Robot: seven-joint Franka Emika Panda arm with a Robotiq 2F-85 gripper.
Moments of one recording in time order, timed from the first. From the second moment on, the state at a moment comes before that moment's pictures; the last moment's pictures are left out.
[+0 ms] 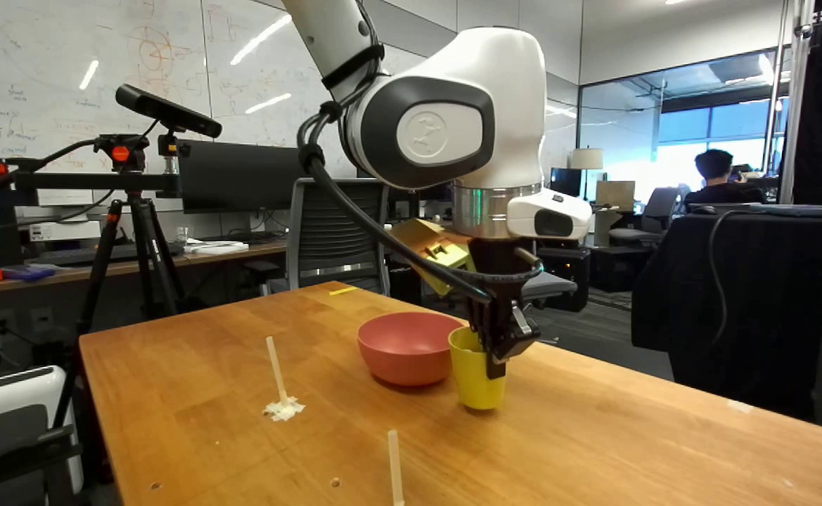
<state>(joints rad) -0.17 0.47 -0.01 -2.12 0.28 2.72 -0.04</state>
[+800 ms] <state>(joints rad) 0.00 0.33 -0.14 -2.18 -0.09 2.64 0.18</state>
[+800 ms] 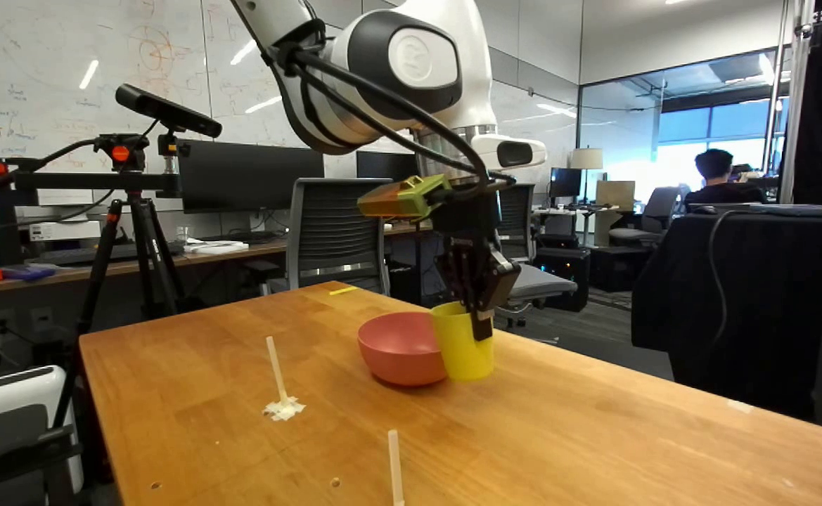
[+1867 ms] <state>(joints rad) 0.12 0.20 -0.15 -2.06 -0.63 2.35 0.76</state>
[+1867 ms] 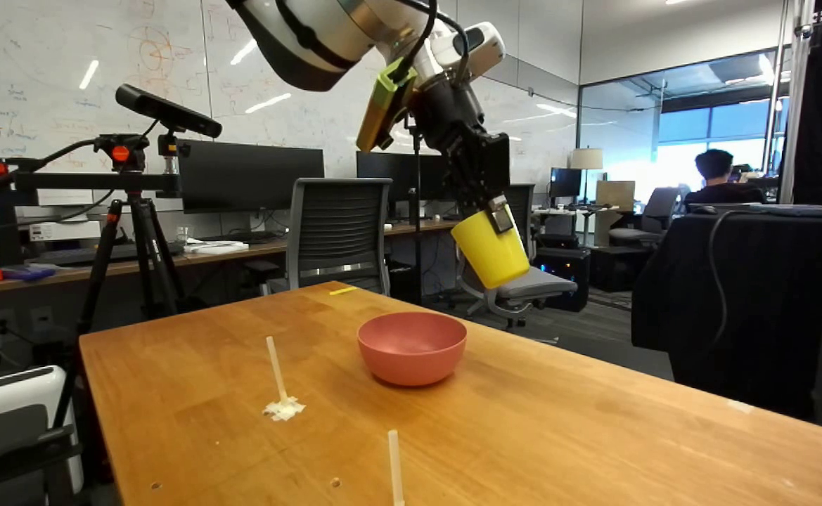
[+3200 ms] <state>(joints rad) 0.23 0.37 0.00 -1.96 -0.98 1.94 1.24</state>
